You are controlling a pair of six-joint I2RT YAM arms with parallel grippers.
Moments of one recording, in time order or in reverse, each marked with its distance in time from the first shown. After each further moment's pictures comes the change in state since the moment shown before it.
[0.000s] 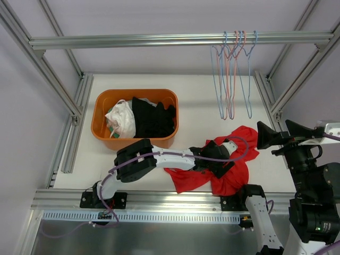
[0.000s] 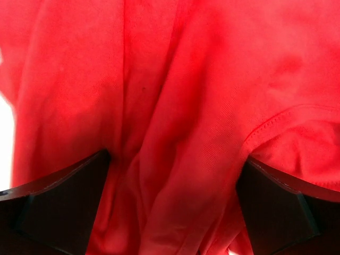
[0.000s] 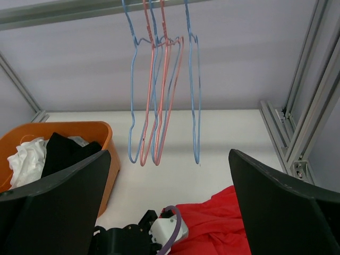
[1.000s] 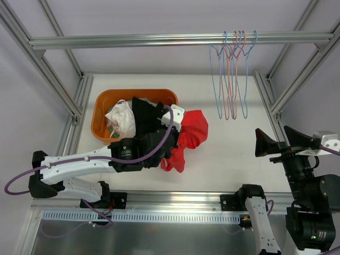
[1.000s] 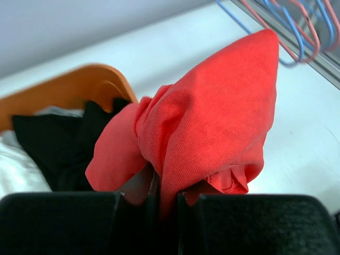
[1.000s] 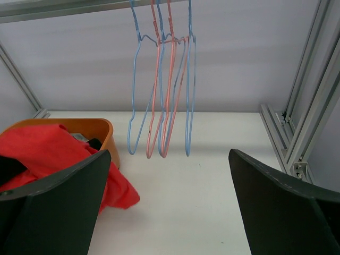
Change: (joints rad) left arm -0.071 -0.901 -0.233 -0.197 -0.636 0.015; right arm 0.000 -0.094 -0.077 0.007 -0.021 -0.014
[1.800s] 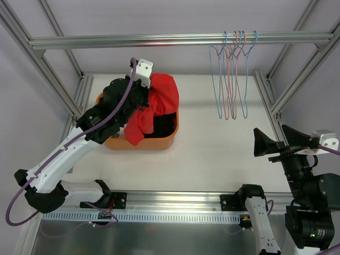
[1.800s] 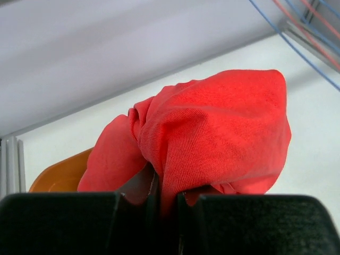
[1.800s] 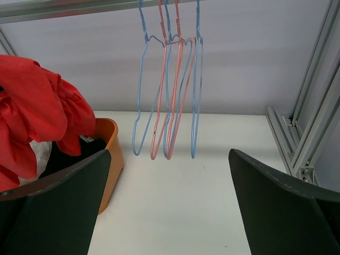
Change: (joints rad) left arm 0.521 -0.035 0.272 -0.108 0.364 0.304; right arm 0.000 -0.001 -0.015 0.021 -0.026 0.005
